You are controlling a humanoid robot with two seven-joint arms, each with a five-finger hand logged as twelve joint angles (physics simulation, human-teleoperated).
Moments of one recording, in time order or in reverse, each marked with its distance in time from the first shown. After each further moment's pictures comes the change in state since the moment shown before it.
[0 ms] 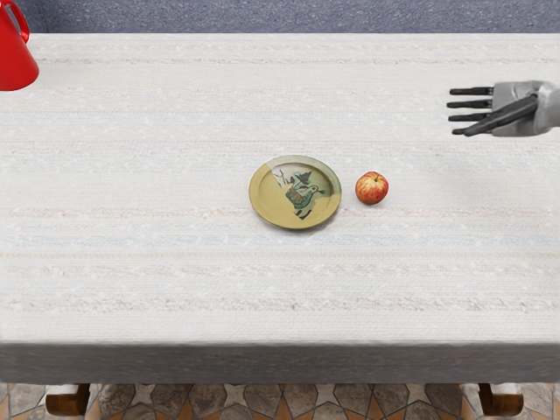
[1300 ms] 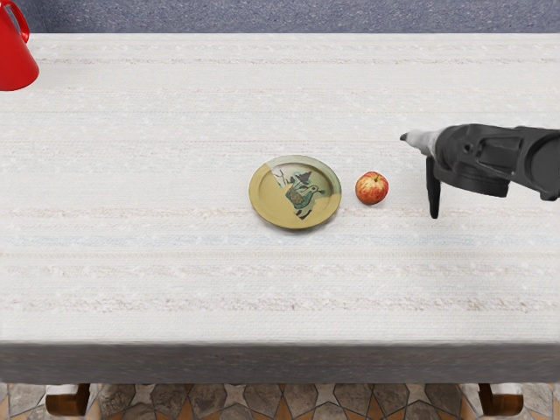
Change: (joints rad) left arm 0.000 0.000 0.000 0.000 0.000 0.000 0.000; right arm 0.255 0.214 -0.619 0.618 -0.978 -0.636 0.000
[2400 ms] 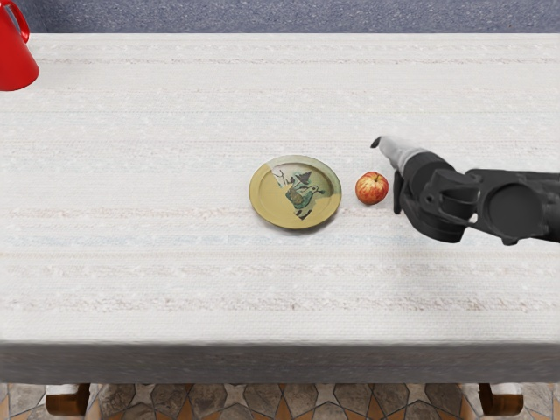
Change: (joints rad) left arm 0.000 0.000 0.000 0.000 0.000 0.000 0.000; right arm -0.130 0.104 0.036 0.004 -0.147 -0.297 0.000
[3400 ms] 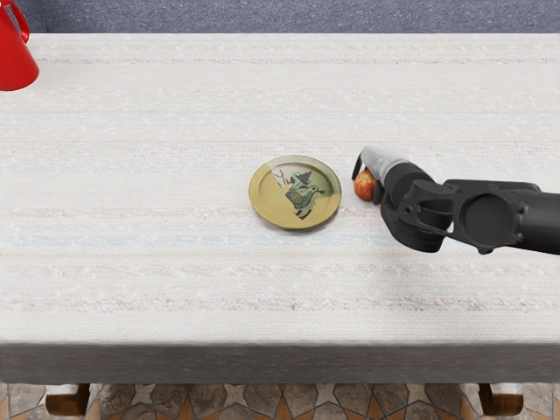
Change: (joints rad) left arm 0.000 0.000 0.000 0.000 0.000 0.000 0.000; right arm -0.022 0.068 0.001 -0.032 0.002 -0.013 0.000
